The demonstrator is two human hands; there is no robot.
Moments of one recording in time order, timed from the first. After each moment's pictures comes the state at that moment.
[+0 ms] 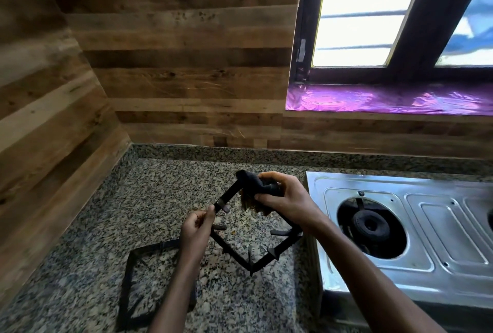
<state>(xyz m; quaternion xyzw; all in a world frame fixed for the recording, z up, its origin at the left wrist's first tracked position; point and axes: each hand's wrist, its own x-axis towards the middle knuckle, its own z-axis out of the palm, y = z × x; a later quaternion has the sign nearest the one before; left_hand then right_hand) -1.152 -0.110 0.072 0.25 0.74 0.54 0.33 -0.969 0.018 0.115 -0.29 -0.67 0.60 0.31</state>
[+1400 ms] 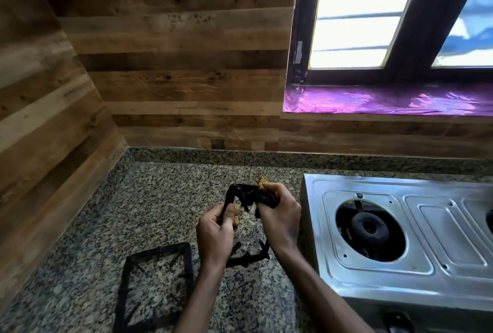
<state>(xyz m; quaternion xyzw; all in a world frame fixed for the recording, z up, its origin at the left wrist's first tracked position) -1.109 -0.089 0.085 0.35 0.72 0.56 0.21 -1.002 -0.019 0.089 -0.50 -0.62 0.35 0.49</state>
